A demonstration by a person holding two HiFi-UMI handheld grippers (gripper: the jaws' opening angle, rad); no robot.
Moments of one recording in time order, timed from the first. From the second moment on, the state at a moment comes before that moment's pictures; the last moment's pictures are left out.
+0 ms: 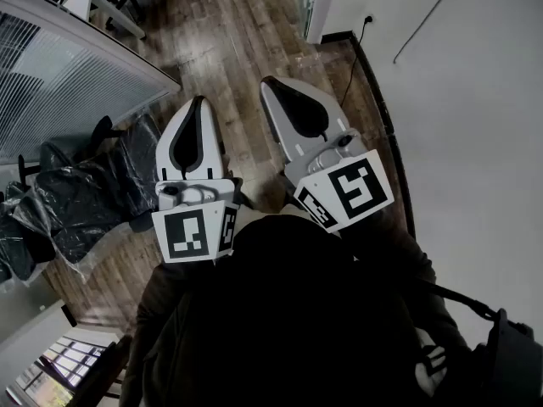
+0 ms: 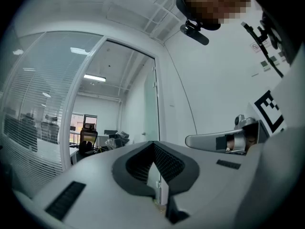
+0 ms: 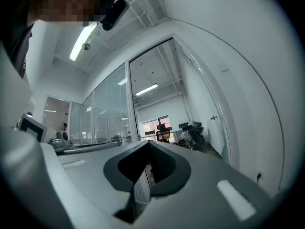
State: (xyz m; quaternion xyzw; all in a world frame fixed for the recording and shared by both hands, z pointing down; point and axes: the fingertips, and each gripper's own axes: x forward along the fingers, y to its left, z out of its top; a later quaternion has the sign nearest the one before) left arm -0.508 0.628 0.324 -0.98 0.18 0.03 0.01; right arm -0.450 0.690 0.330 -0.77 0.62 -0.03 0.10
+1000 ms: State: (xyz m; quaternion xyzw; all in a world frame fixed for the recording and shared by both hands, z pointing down) left arm -0.344 0.297 0.317 -0.98 0.19 0.05 -0.05; right arm -0.292 0.370 0.313 -0.75 0.65 -0.03 0.11
